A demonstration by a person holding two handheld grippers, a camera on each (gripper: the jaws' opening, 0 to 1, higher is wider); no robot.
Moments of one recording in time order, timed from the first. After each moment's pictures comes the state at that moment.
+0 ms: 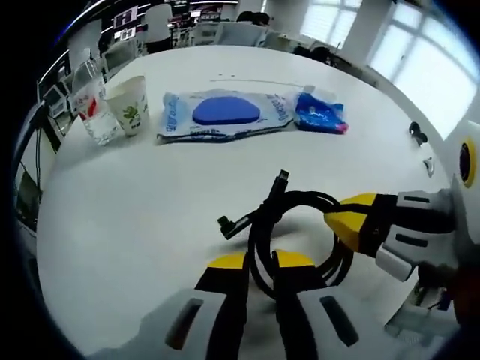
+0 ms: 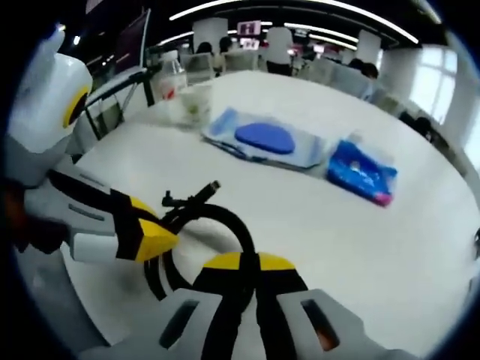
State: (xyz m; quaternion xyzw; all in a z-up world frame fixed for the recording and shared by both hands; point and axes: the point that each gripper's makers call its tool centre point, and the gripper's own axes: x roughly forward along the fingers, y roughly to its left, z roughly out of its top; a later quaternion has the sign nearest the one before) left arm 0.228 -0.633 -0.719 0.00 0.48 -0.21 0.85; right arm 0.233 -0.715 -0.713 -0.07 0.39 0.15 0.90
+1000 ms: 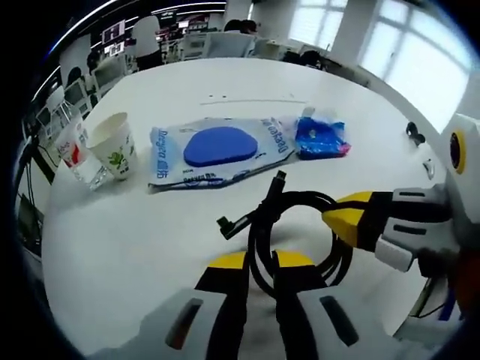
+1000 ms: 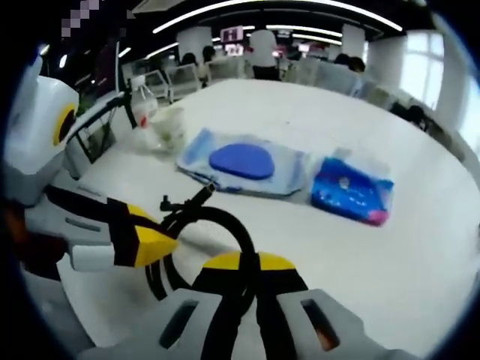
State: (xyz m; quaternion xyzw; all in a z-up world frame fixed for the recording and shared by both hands) left arm 0.275 -0.646 -0.707 0.02 0.45 -0.23 0.86; right arm 0.279 -0.728 -0.703 -0.03 0.39 0.13 0.91
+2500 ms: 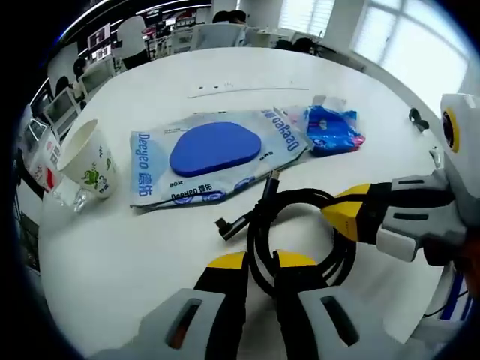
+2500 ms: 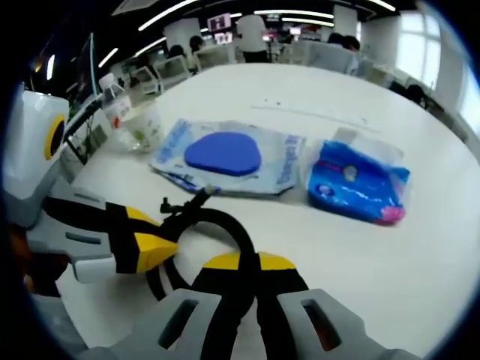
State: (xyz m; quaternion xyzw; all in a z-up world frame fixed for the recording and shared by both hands) left arm 0.308 -0.656 -0.738 0.05 0.47 -0.24 0.84; right arm 0.310 -0.739 -0.738 0.00 0.43 0.12 0.89
